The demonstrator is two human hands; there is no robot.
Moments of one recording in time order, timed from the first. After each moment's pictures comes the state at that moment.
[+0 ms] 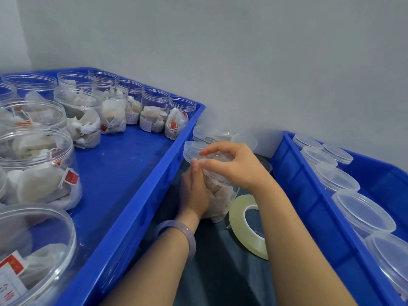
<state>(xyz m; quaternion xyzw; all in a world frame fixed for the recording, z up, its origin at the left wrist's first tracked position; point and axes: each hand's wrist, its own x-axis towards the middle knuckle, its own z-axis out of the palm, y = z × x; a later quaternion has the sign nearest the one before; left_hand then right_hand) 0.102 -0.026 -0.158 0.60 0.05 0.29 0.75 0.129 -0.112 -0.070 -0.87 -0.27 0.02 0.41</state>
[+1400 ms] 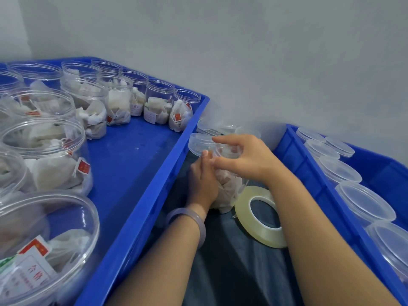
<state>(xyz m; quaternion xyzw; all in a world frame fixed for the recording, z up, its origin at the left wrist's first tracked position) 0.104 -0.025 -0.162 0.60 0.03 0.31 0.73 0.118 -0.115 -0.060 -0.93 -0.25 0.00 0.25</state>
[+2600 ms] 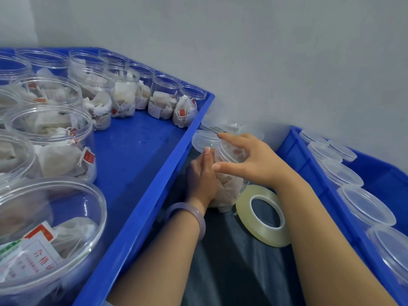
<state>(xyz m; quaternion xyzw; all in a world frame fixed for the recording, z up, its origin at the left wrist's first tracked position) 0.102 -0.021 -0.166 0.60 0.06 0.30 0.74 0.113 -0.120 -0.062 -0.93 -0.27 0.03 0.24</state>
